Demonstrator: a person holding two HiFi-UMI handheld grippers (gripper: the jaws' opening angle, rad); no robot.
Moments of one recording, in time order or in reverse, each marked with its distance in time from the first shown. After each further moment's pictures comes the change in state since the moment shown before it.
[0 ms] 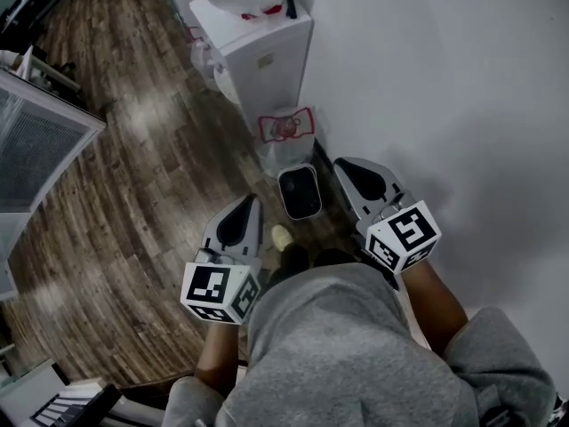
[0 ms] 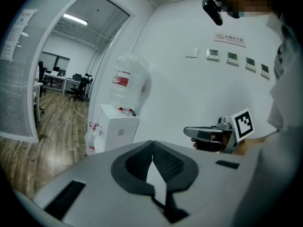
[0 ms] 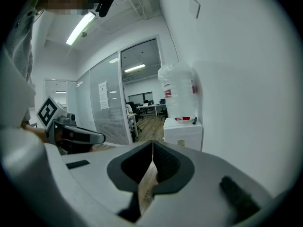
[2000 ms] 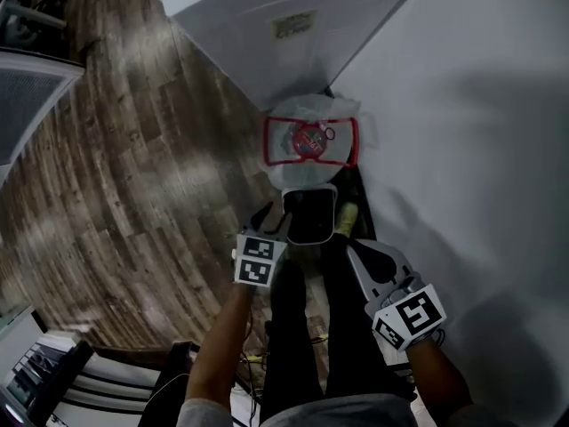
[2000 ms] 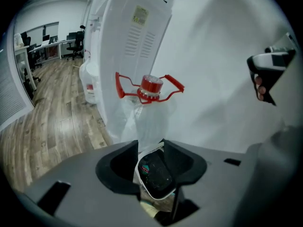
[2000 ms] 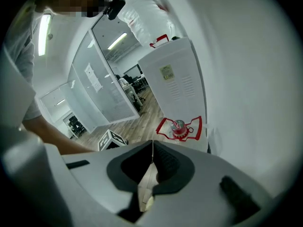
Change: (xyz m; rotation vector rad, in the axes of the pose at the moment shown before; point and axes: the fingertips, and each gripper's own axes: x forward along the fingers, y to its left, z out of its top) left arm 0.299 0.174 -0.390 -0.022 0.575 0.092; right arm 0.151 -0.104 -0.288 0.259 0.389 0.165
